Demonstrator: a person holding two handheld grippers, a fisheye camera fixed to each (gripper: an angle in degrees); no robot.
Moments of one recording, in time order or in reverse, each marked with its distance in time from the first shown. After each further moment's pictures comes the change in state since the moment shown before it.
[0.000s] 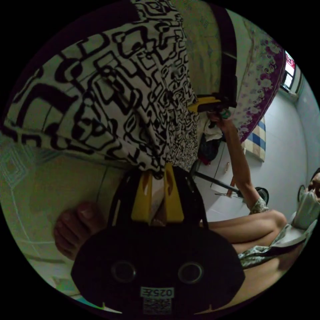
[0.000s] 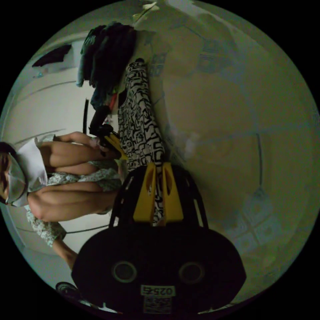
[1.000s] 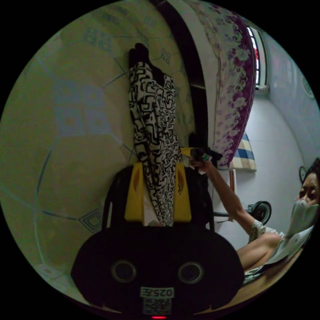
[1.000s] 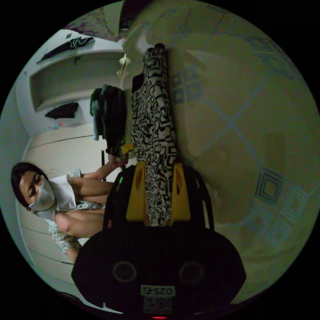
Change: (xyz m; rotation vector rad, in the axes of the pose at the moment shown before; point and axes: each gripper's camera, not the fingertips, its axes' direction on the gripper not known) left arm 0.067 -0.104 -0.024 0.329 0.064 0.199; right arm 0.136 0.131 -0.065 0.386 -0.175 0.197
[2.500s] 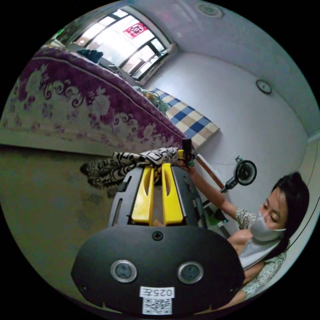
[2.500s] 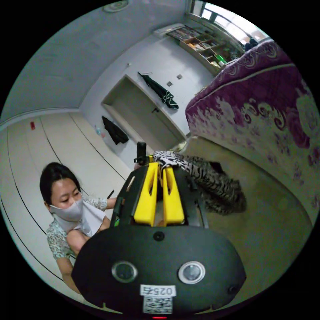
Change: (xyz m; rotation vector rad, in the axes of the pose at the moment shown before) left arm 0.409 -0.162 0.027 0.009 0.085 0.792; right arm -0.252 0.201 -0.178 0.717 0.028 -0.624
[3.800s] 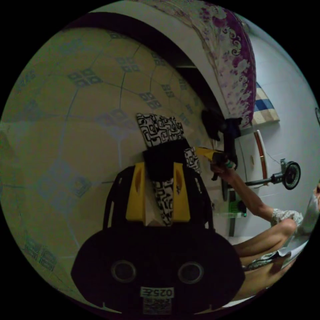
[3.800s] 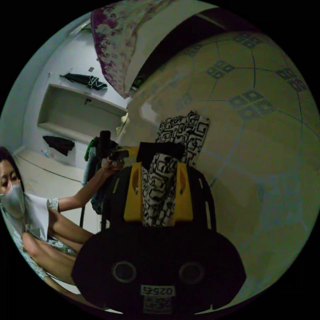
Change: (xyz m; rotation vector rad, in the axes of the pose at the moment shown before) left arm -0.146 0.167 0.205 -0.367 -0.228 -0.361; right arm 0.091 0.269 0.092 -0.126 0.285 0.491
